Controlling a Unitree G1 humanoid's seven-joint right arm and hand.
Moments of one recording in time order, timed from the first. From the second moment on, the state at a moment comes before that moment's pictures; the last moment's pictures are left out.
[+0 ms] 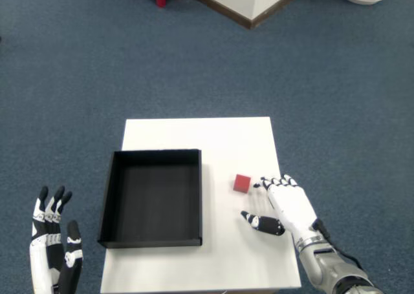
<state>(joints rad) -0.56 -0.19 0.23 1.51 -1.18 -0.48 -0.72</state>
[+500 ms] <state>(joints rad) -0.56 -0.20 0.23 1.49 -1.18 -0.47 -0.69</state>
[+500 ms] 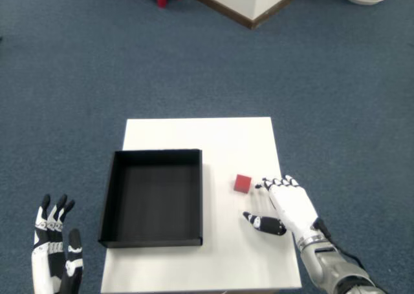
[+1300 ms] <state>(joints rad) -0.60 -0.22 0.23 1.47 -1.18 -0.47 -0.69</state>
